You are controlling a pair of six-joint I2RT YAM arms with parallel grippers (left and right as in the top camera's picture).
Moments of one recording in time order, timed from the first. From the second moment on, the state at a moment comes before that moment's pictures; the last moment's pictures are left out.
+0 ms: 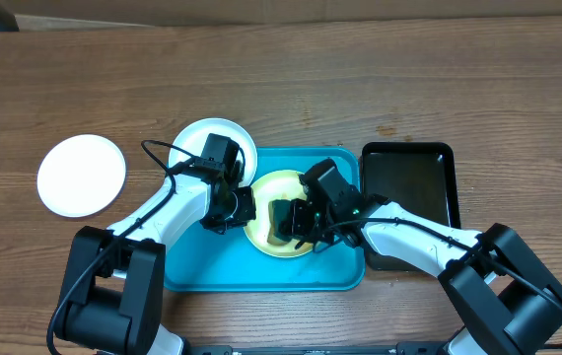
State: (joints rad) left arm -0.28 1.72 0.92 -0.65 0.22 -0.42; right arm 0.70 1.75 0.85 -0.15 -0.44 0.92
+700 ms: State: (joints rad) left arm -0.28 1.72 0.92 -0.65 0.22 -0.42; right arm 0.64 1.69 0.87 -0.39 -0.23 0.75
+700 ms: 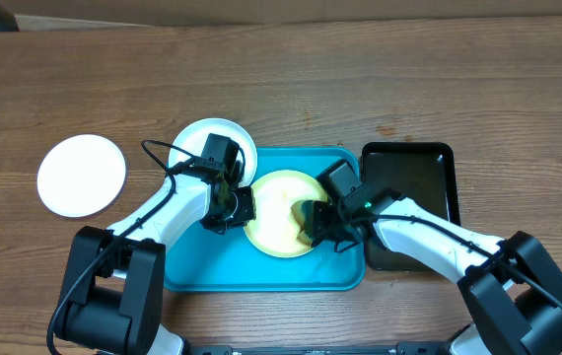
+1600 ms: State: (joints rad) left arm -0.28 1.72 0.92 -0.65 0.22 -0.42; right arm 0.42 1.55 1.30 -1.11 -0.10 0.54
